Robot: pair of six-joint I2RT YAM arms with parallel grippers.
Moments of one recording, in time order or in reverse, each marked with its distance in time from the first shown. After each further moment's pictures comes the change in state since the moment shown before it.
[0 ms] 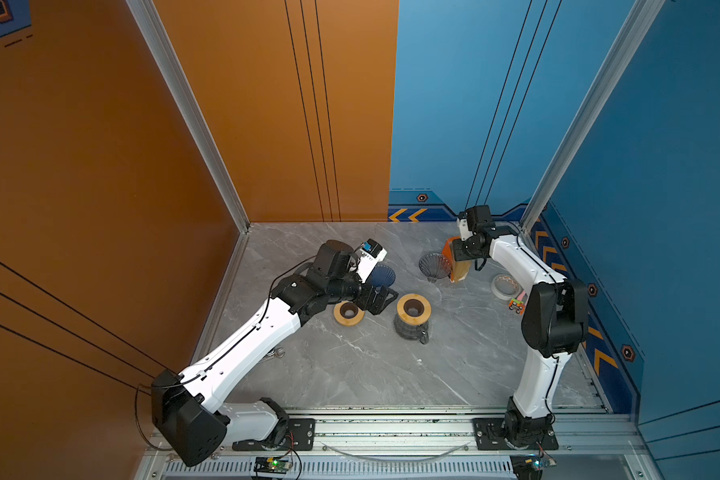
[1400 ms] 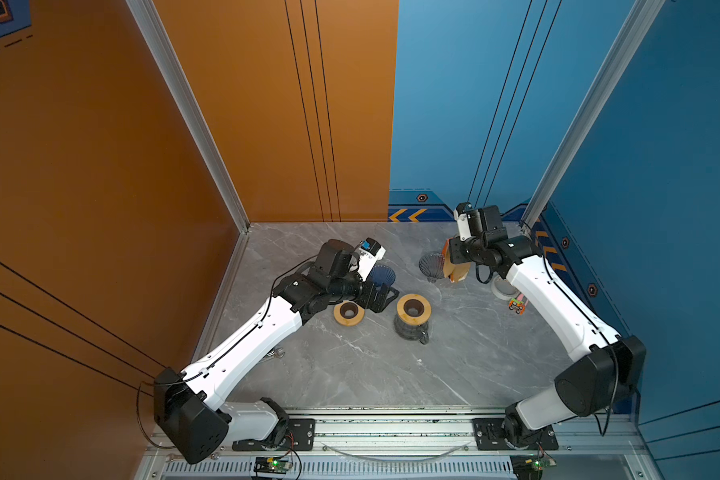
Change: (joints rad) left arm 0.006 0.014 0.011 -0.007 -0.002 -0.083; right arm 0.208 -0.451 -0.152 -0.092 0.056 0.094
